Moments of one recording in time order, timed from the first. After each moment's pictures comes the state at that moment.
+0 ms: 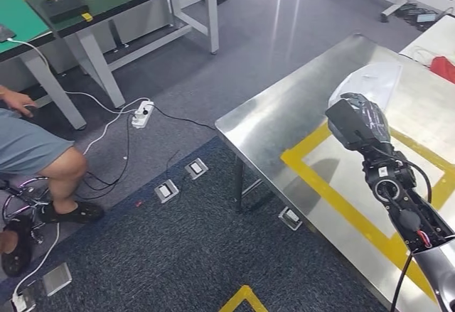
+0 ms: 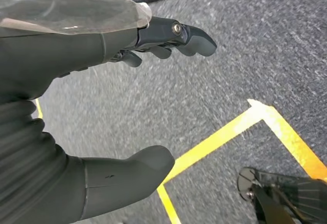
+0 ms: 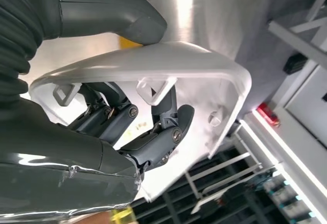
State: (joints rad) left arm -0.12 0.10 -1.12 -0.21 1.07 0.30 0.01; right arm -0.27 -0.47 0.29 -1.54 0.16 -0.34 0.14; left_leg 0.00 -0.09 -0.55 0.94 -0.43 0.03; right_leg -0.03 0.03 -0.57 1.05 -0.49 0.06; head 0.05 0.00
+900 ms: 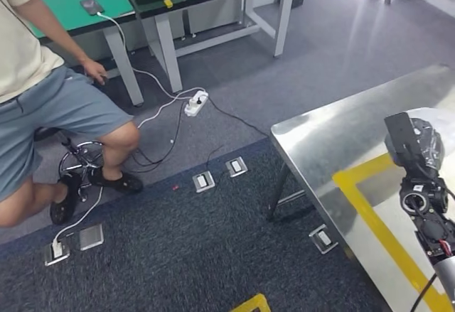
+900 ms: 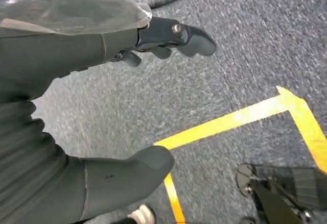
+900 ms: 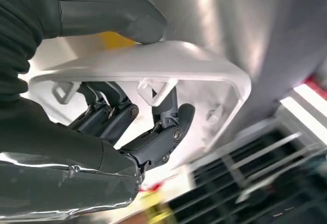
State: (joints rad) left arm -0.11 0.10 -1.12 -0.21 1.07 0.26 -0.02; right arm -0.14 -0.50 0.10 -1.28 0.09 -0.64 0.12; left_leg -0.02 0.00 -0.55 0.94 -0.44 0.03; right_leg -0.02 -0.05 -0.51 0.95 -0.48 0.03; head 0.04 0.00
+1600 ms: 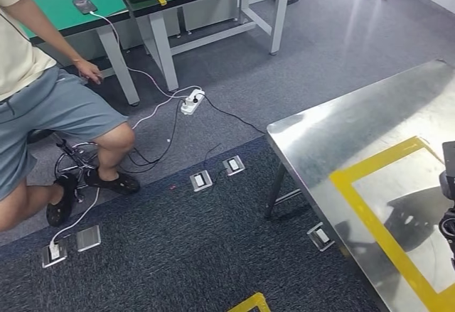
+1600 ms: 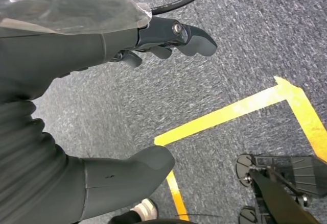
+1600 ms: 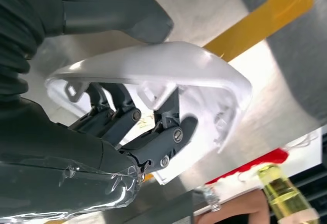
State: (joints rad) left arm -0.11 0.10 -1.12 -0.21 1.07 0.25 -0.02; right arm 0.04 -0.53 -0.15 -1.16 0.05 -0.69 0.21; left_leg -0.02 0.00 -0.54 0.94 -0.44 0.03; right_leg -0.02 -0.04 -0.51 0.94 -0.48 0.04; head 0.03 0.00
